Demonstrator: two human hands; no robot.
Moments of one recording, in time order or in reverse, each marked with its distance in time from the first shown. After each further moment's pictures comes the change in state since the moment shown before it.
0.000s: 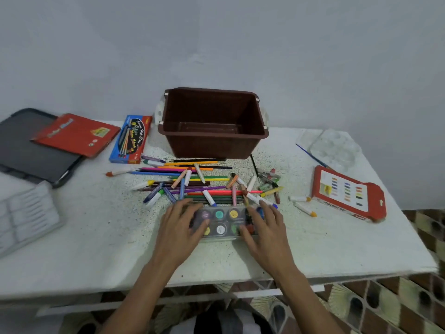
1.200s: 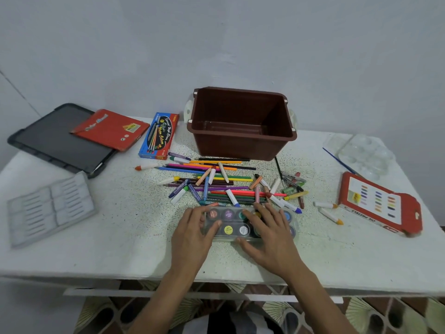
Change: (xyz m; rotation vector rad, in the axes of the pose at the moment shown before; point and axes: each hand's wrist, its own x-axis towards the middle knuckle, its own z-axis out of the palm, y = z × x) left_hand -0.024 0.009 -0.017 -0.162 0.158 -0.254; right_hand 0.012 -0.029 0.007 0.043 -0.275 -0.167
